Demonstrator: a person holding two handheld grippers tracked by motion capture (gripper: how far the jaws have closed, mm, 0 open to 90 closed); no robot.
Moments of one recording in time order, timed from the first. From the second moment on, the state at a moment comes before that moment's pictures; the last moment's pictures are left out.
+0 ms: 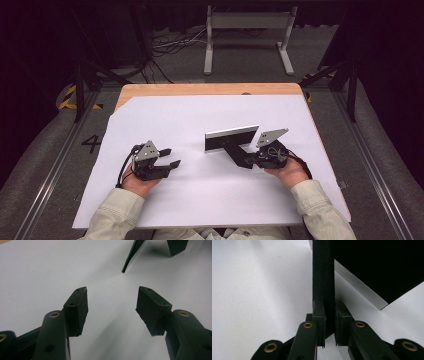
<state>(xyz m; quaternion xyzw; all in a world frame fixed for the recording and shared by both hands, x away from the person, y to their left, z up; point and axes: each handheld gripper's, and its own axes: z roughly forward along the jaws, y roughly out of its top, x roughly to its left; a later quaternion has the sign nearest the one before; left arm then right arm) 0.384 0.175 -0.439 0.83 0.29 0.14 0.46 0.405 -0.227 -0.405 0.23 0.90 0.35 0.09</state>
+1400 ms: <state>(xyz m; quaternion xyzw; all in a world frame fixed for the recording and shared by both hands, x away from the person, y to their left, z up) 0.430 0.128 -0.430 0.82 0.32 0.11 0.46 0.380 -0.269 -0.372 0.30 0.85 0.40 0.18</state>
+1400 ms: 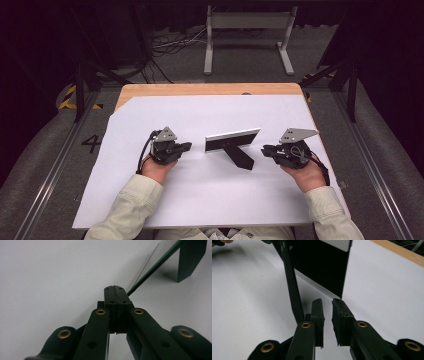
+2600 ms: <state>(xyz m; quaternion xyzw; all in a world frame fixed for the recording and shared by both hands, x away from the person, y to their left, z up) 0.463 0.079 -0.448 0.87 0.32 0.04 0.38 0.373 -0.291 -0.368 0.34 0.83 0.40 0.19</state>
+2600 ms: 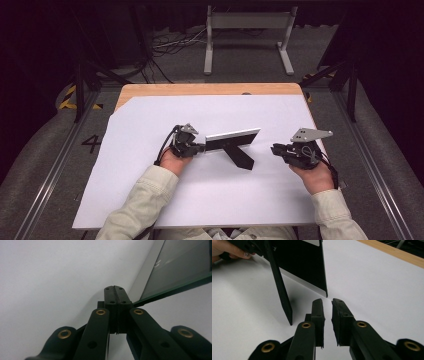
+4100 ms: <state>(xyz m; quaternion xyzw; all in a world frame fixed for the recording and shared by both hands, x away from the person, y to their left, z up) 0.426 0.051 -0.434 0.93 0.12 0.00 0.34 0.369 -0.304 -0.356 0.35 0.81 0.42 0.20</state>
